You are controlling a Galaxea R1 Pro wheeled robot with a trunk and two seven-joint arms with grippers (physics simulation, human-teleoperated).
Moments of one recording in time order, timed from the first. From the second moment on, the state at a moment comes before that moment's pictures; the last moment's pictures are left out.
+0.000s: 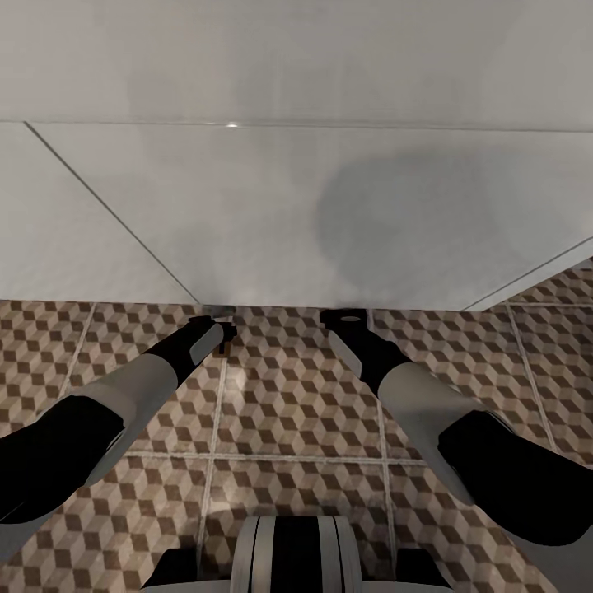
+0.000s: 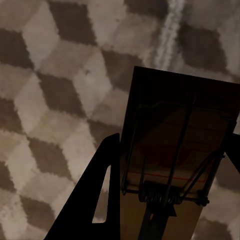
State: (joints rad) left arm -1.29 -0.02 -0.58 -0.29 0.79 0.39 0.44; right arm -1.24 0.17 0.52 -0.41 -0.45 0.24 -0.47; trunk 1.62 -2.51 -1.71
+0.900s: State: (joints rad) left arm -1.29 -0.02 -0.58 -0.29 0.79 0.38 0.44; right arm -1.24 0.17 0.52 -0.39 -0.46 0.20 -0.47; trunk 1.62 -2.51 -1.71
